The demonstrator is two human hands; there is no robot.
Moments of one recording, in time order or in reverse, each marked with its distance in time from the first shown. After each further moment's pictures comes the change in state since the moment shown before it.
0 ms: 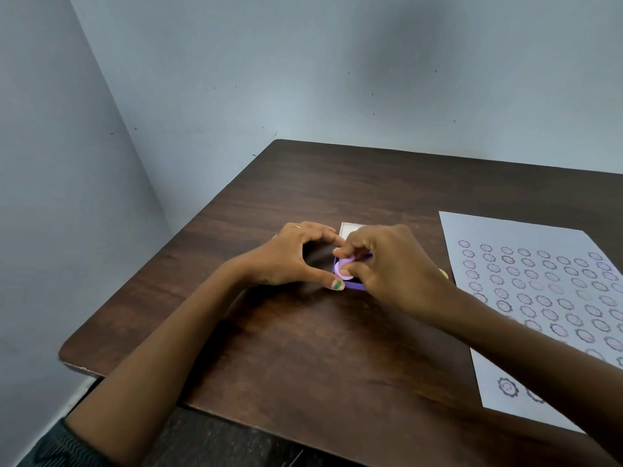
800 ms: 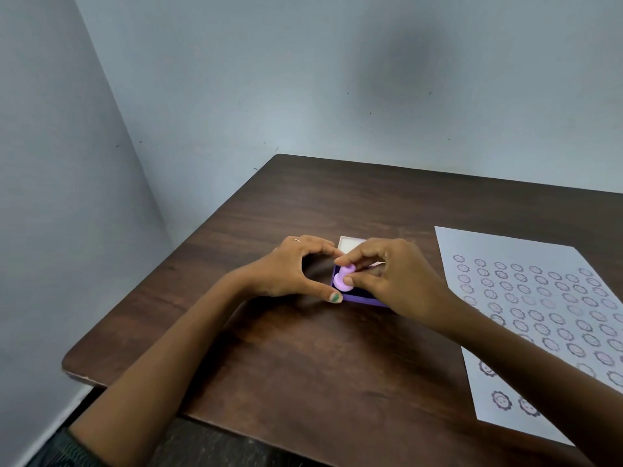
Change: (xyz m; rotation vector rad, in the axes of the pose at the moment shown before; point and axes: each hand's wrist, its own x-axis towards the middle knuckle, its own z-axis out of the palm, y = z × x) left_hand 0.000 0.002 -0.001 0.003 0.002 0.041; right_hand -0.004 0.008 -0.006 0.156 0.029 0.019
